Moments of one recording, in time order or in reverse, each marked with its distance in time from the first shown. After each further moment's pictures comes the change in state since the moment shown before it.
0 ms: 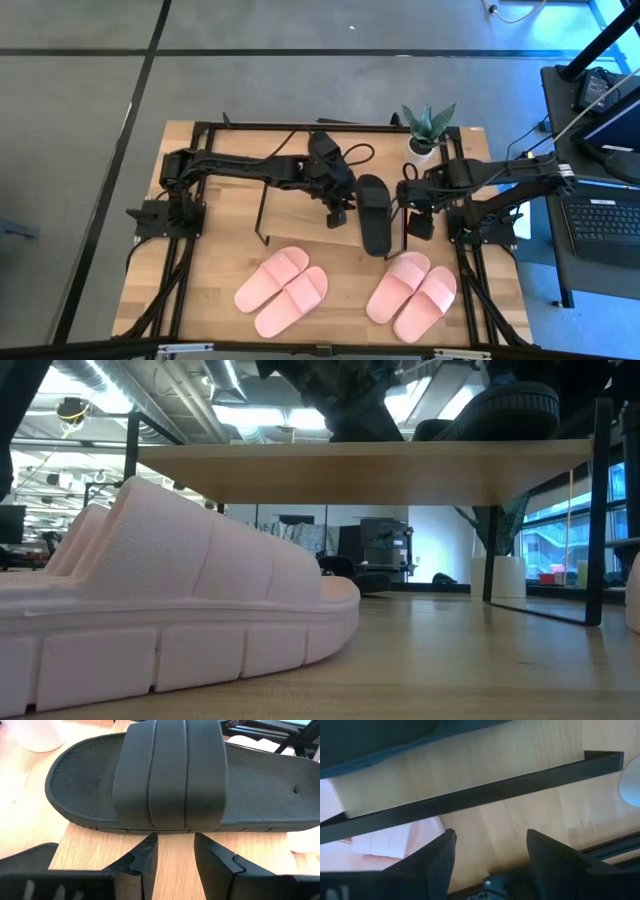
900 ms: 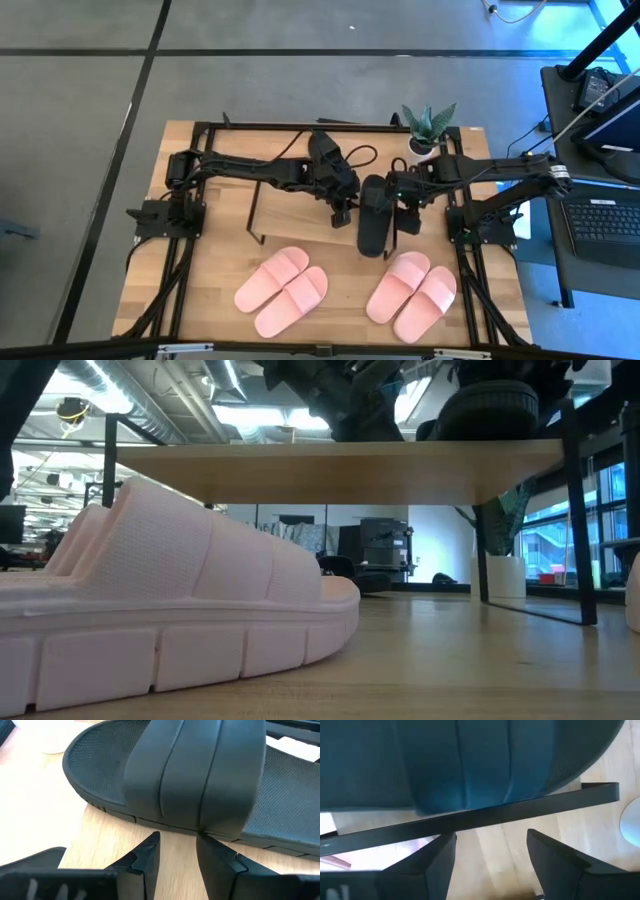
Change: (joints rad) left arm 0.002 0.044 0.001 0.055 -0.045 0.006; right arm -0.084 0.054 0.000 0.152 -0.004 -0.134
